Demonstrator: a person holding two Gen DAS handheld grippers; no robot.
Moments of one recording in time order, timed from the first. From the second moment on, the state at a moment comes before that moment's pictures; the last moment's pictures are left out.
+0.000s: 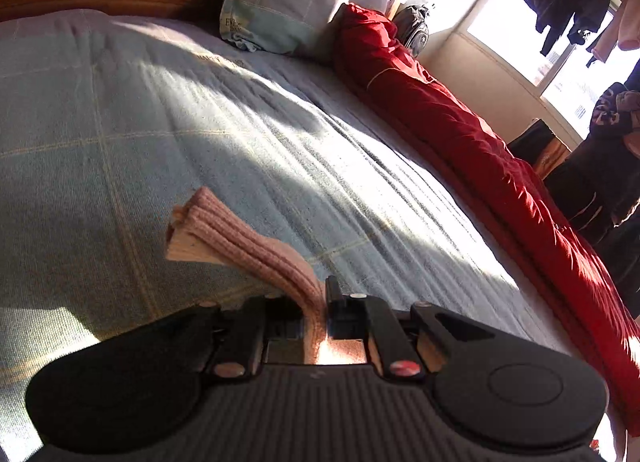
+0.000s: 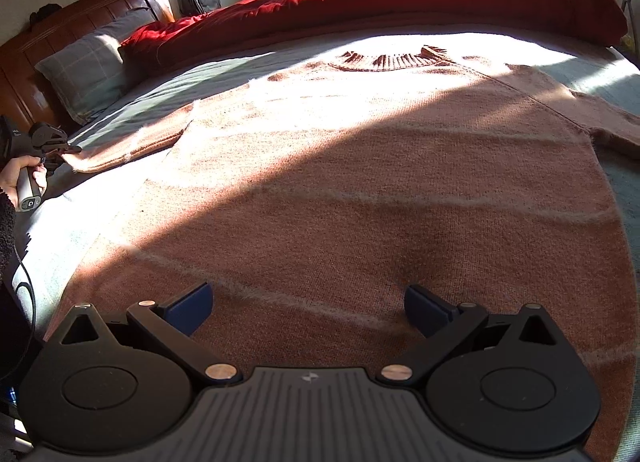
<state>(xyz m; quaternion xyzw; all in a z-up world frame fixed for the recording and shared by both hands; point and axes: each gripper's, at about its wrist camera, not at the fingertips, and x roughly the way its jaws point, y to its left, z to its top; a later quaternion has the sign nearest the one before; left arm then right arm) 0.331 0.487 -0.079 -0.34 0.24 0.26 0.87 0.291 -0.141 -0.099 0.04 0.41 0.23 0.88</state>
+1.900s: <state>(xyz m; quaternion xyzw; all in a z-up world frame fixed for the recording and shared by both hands) 0.444 0.210 0.064 -0.13 0.24 0.10 0.96 0.274 -0.257 -0.106 0.14 0.37 0.23 0.89</state>
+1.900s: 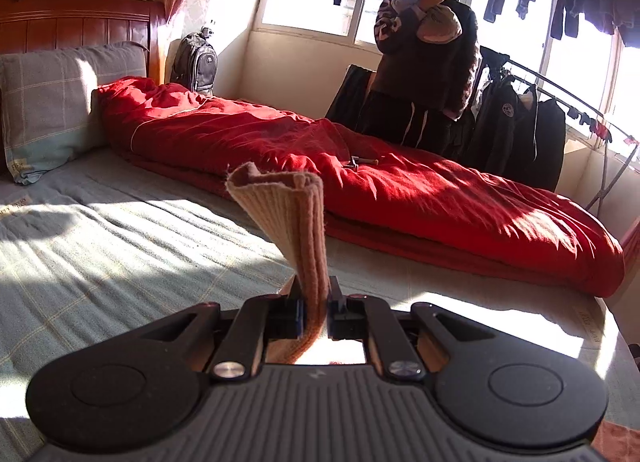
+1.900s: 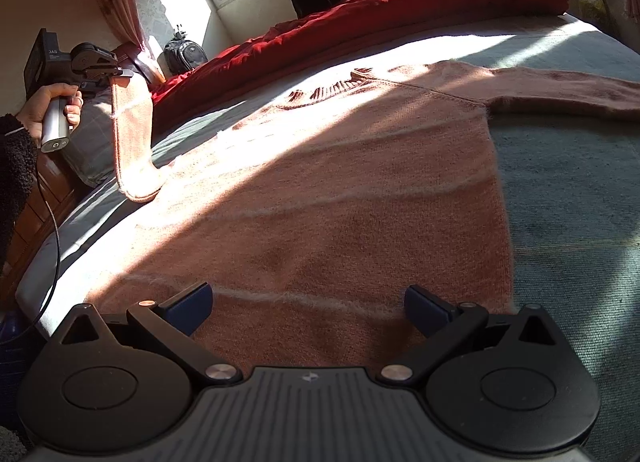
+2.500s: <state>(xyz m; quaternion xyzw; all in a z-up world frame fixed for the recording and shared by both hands) 0.484 0.109 0.063 -0.12 0.25 0.04 0.96 0.265 -0.289 -0.105 0.15 0.35 0.24 0.89</state>
